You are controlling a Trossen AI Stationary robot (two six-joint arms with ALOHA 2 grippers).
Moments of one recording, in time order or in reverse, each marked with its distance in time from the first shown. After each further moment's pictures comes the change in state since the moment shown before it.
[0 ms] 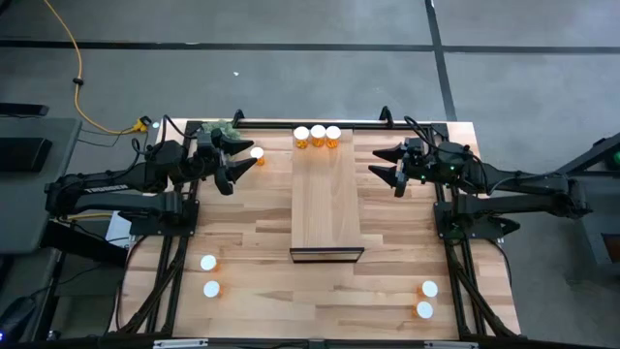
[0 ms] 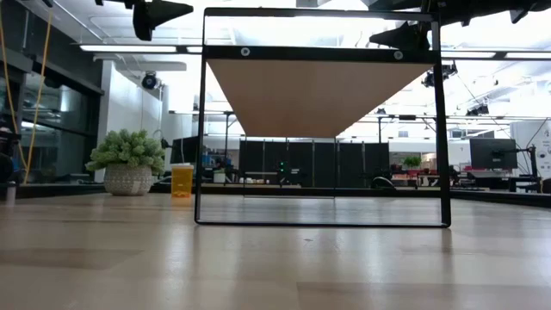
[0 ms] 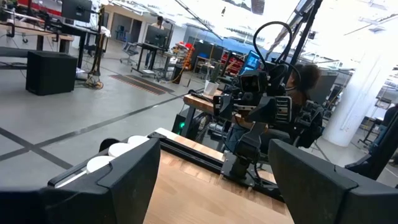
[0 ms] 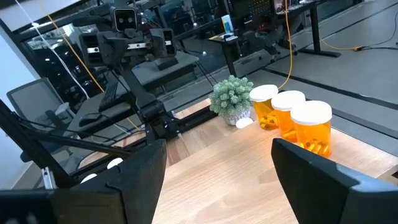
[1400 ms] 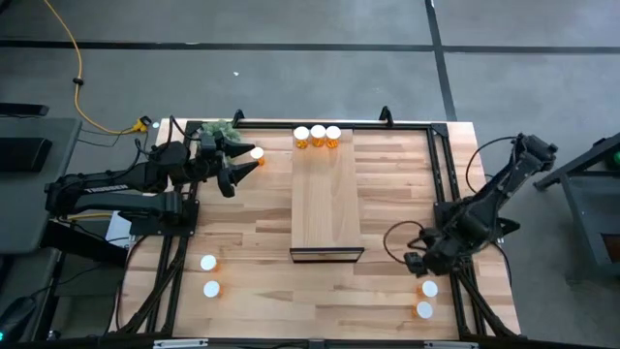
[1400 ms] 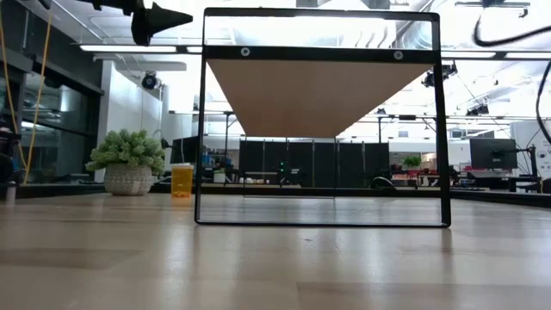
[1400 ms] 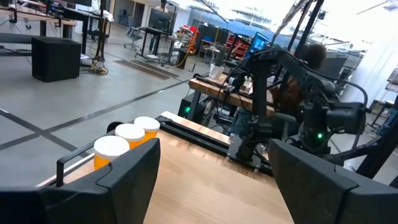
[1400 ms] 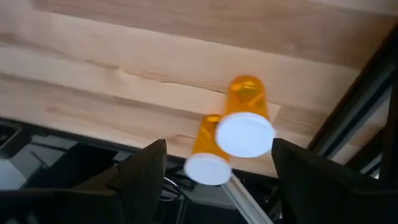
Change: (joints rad) left arm 0.000 0.001 0.000 -0.076 0.000 0.008; right arm 0.989 0.322 0.139 -0.888 -0.251 1.900
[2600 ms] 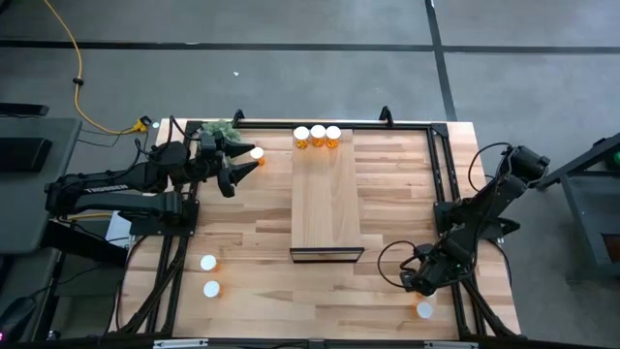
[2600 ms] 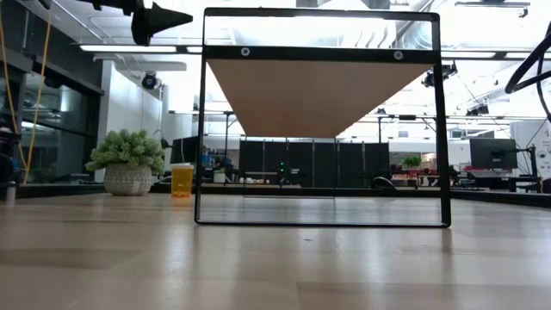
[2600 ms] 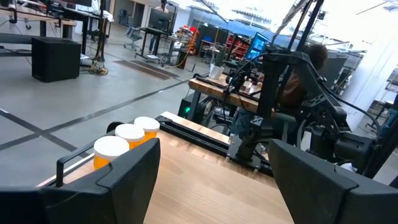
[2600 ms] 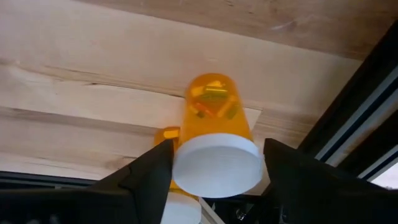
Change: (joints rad) left arm 0.000 0.000 0.000 0.001 0.000 0.000; right arm 0.063 0.275 -0.017 0.139 -0.105 -0.003
